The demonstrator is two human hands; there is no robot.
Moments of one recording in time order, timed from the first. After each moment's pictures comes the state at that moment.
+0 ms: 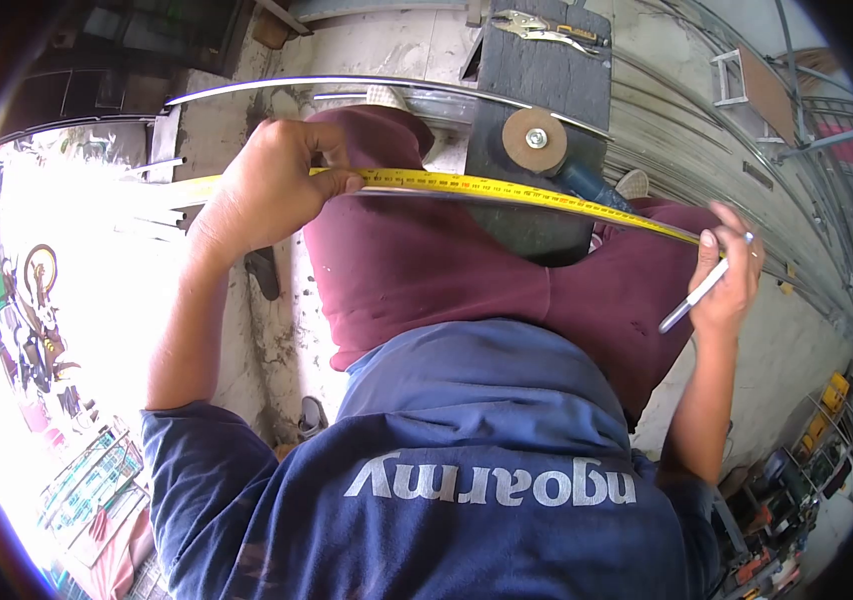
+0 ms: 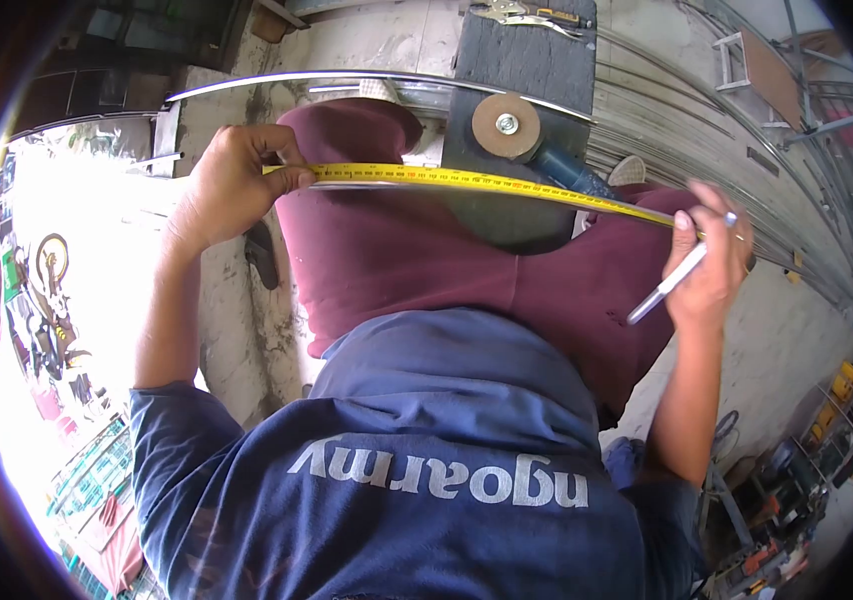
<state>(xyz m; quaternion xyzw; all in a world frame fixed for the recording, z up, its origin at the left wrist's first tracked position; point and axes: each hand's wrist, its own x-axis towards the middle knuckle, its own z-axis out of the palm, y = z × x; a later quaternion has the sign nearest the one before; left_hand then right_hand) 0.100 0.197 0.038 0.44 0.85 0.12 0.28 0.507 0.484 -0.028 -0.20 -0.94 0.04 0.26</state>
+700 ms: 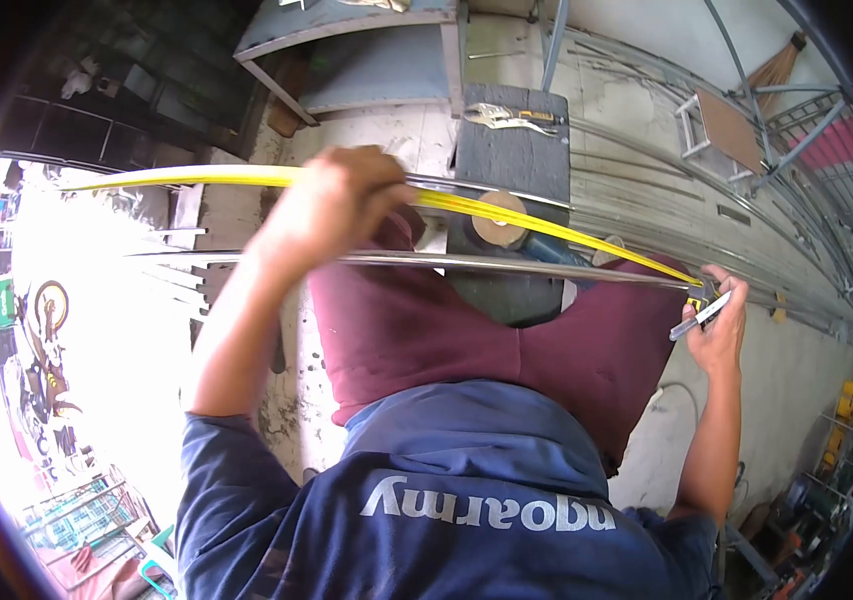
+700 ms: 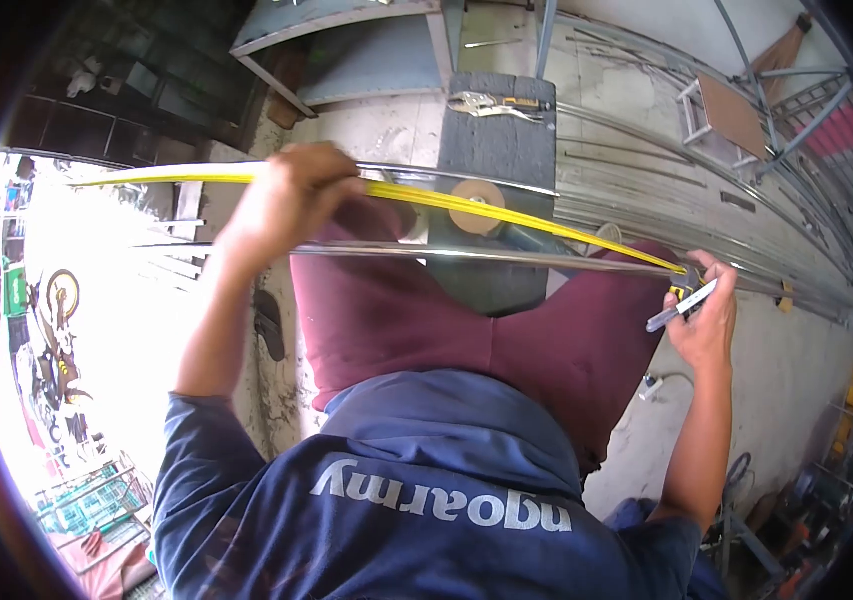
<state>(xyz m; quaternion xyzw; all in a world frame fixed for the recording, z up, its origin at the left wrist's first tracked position) 0.119 0.262 0.060 0.65 0.72 0.24 0.09 0.612 0.531 -0.031 -0.34 -0.91 0.15 0.19</state>
